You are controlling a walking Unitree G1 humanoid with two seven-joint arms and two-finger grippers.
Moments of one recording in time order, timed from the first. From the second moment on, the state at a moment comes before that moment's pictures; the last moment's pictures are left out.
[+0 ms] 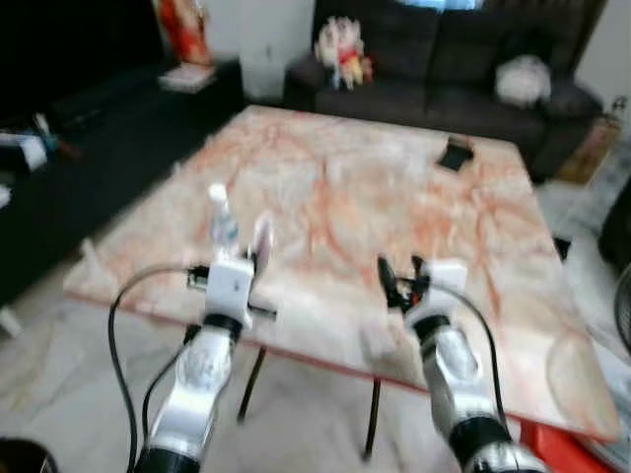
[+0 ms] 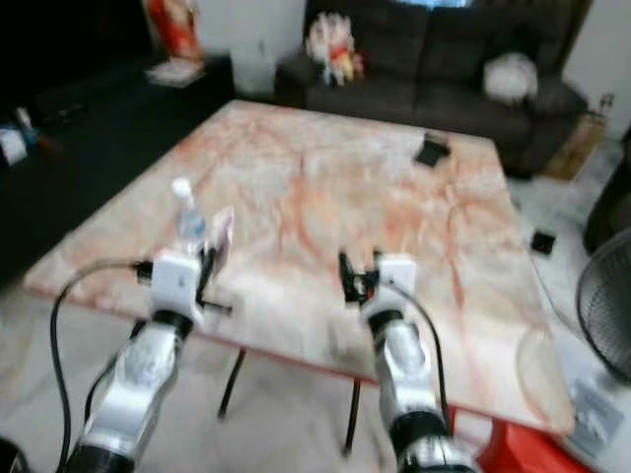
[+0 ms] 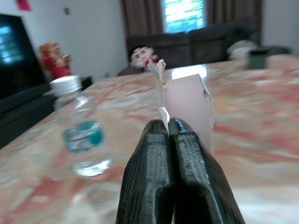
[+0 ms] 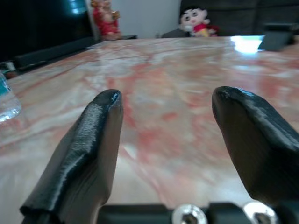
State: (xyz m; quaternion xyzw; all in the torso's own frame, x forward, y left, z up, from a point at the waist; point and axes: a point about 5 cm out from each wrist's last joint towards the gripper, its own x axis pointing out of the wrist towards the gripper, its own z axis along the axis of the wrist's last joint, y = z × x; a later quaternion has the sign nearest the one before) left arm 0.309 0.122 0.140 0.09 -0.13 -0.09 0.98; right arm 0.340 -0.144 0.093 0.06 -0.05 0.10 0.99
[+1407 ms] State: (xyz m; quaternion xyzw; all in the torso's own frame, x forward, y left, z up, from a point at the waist) left arm 0.210 0.194 -0.054 0.05 0.31 0.06 0.95; right arm 0.253 -0.222 -0.029 0.07 0.28 -0.05 0.96
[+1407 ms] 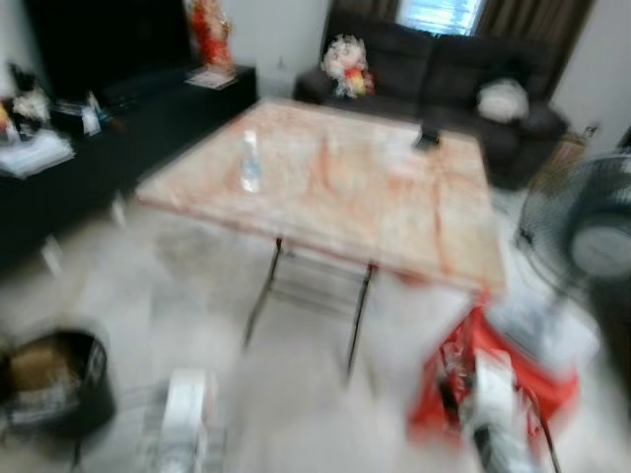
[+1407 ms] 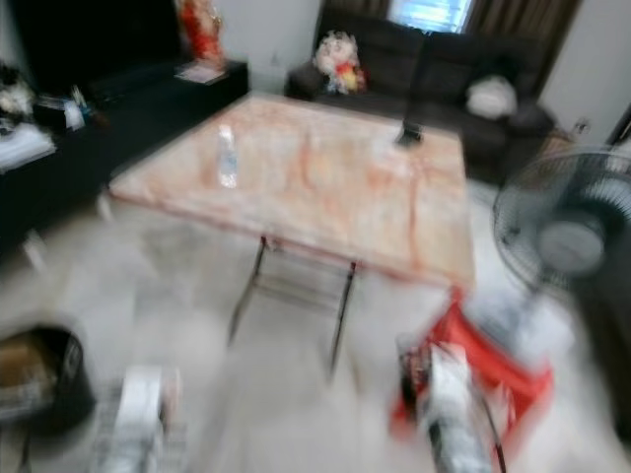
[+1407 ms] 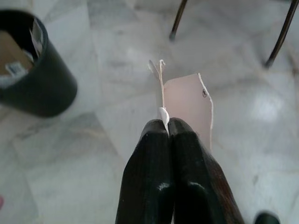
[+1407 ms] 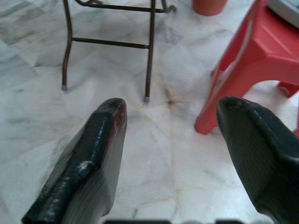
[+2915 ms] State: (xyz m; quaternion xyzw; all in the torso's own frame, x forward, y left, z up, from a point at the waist) left arm 0.176 0.193 -0.081 0.08 0.39 0.05 0.91; right arm 0.220 -0.211 -0.057 0.08 0.36 -0.04 0.93
